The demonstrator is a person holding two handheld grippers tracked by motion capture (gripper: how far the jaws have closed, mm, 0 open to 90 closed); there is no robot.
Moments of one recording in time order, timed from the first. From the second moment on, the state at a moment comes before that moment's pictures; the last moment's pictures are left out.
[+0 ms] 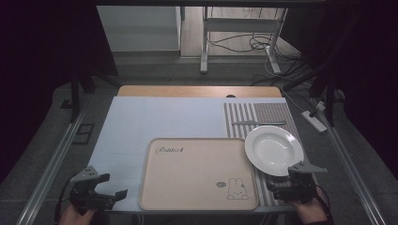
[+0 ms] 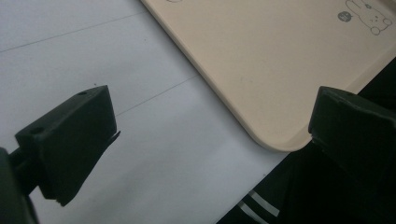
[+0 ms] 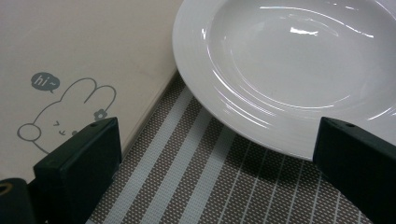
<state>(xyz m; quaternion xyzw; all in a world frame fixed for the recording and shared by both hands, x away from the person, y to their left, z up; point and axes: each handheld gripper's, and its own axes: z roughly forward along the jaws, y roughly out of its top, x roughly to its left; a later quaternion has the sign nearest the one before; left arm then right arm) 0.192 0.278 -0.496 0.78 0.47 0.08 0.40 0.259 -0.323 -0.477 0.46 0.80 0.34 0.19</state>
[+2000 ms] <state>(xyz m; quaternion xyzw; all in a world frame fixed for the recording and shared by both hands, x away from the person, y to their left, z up) 0.193 0.278 -0.496 0.78 0.48 0.07 0.39 0.299 -0.309 -0.471 0.44 0.80 0.35 0.20</state>
